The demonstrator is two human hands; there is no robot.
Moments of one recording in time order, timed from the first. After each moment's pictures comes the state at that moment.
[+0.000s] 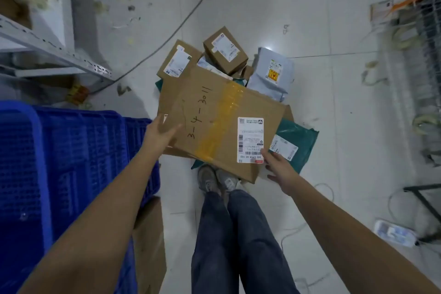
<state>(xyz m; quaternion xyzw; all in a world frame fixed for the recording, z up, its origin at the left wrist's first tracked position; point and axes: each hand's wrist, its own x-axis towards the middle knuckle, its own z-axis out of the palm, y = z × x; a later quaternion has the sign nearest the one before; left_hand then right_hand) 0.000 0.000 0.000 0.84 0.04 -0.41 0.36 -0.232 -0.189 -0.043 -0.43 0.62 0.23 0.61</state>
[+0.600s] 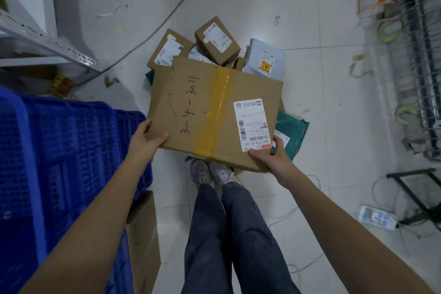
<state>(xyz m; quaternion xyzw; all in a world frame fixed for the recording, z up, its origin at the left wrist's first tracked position) -0.020 0.044 -0.003 0.82 0.09 -0.40 0.39 -0.235 -0.176 -0.014 -0.45 0.57 0.15 0.67</state>
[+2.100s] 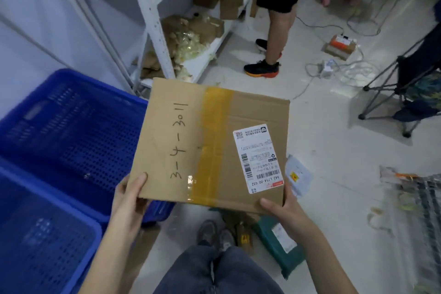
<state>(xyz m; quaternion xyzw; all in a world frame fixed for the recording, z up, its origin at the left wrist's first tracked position) -0.156 0.183 0.260 0.55 0.32 -0.07 0.77 -0.219 -0.131 0.236 -0.64 0.22 0.20 0.71</state>
